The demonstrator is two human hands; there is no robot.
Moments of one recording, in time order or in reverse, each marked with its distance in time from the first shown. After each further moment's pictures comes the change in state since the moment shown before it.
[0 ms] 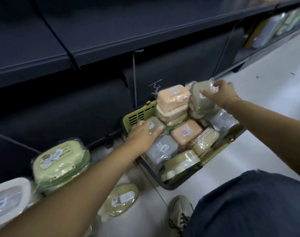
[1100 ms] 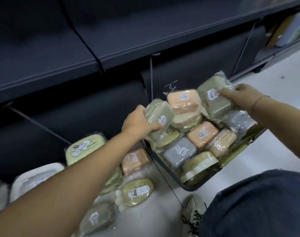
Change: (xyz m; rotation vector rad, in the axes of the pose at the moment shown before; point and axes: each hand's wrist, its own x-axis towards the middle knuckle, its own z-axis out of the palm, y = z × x) left_hand -0.028 -0.015 -0.057 -0.150 0.276 -0.121; right_hand -0.072 -0.027 -0.032 0.256 -0.174 -0.017
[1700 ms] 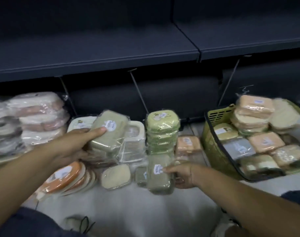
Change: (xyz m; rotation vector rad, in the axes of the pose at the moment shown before) left_hand -0.261 -0.207 -0.220 -0.854 0.075 -0.551; right_hand -0.223 0.027 0.306 0.024 -0.975 0.576
